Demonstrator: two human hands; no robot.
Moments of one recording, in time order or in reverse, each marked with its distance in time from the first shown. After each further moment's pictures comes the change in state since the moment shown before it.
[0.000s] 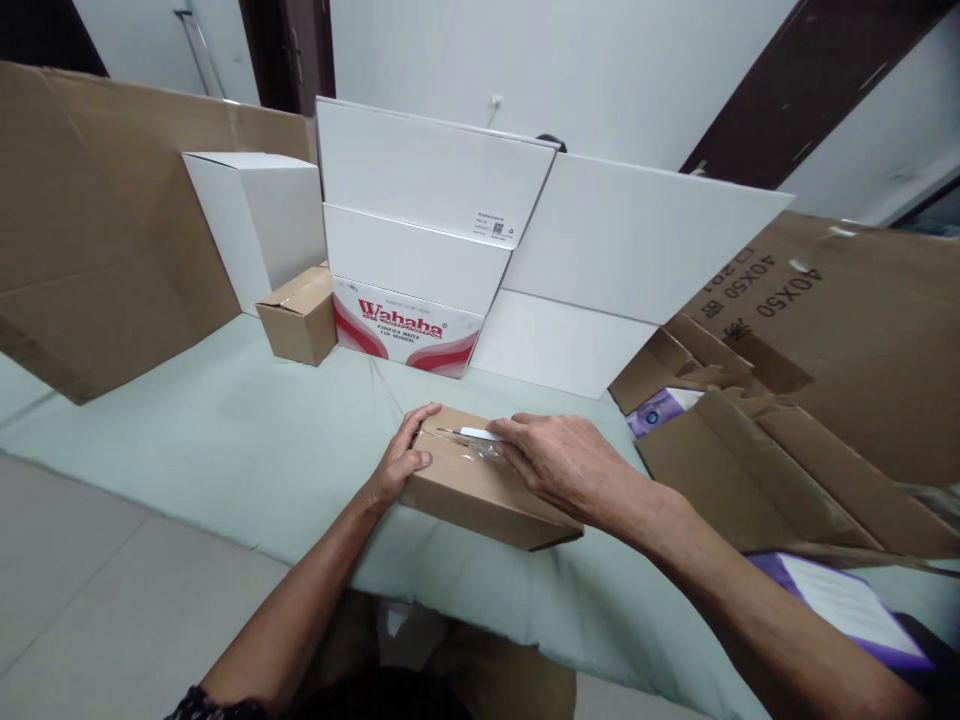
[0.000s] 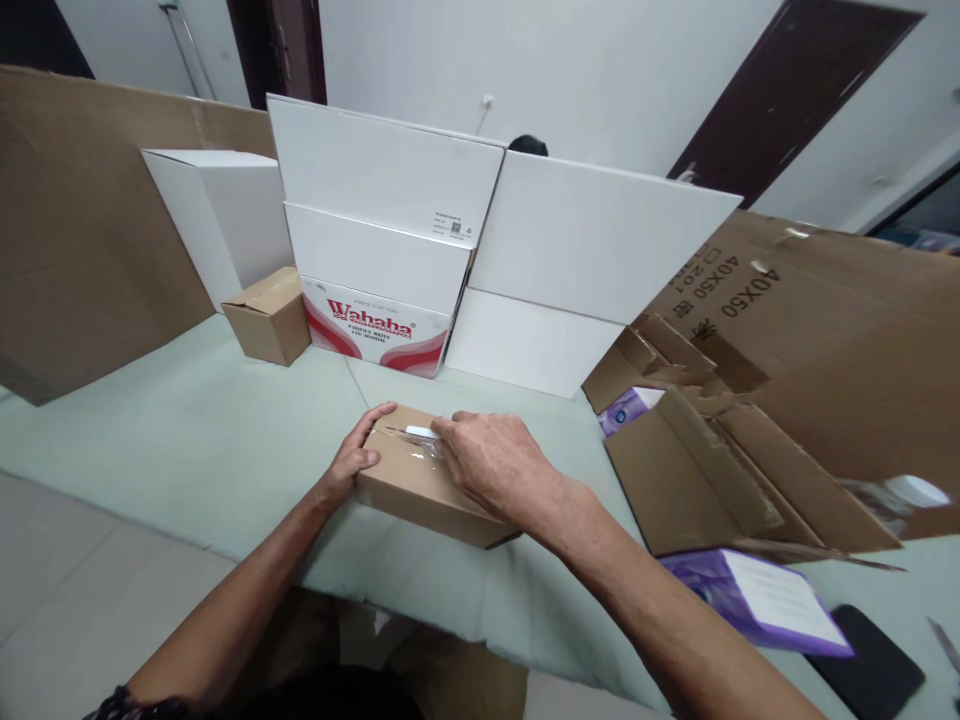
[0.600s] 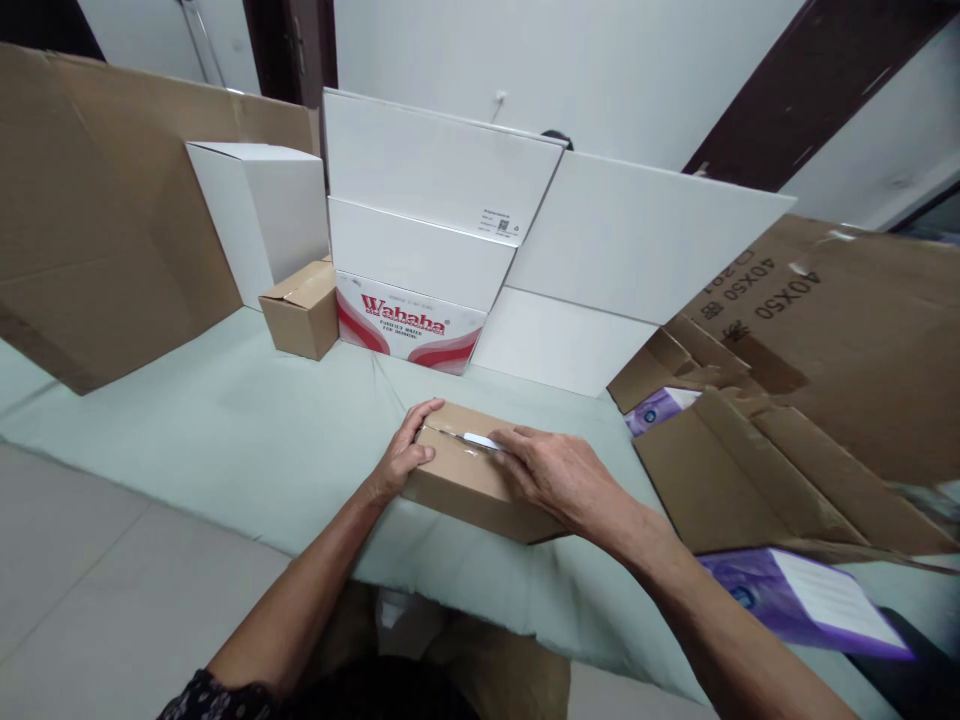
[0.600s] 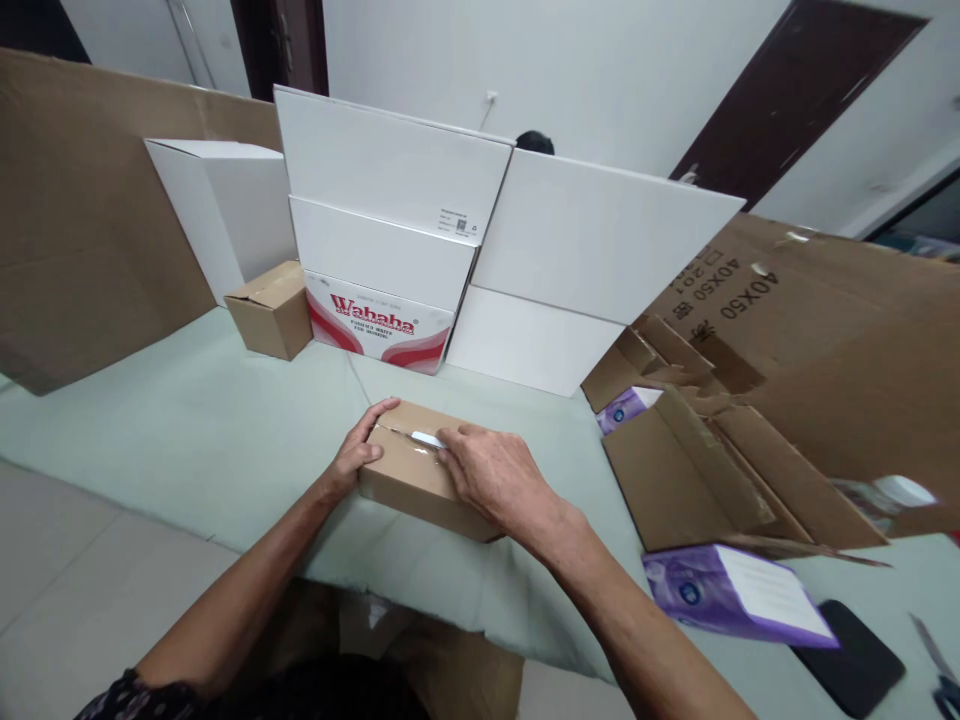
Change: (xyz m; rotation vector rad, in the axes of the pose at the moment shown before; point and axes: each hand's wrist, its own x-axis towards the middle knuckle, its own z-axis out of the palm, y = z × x) left_hand 0.001 0.000 0.000 0.009 -0.010 0.024; right_hand -0.006 -0.003 0.030 0.158 0.035 0.054
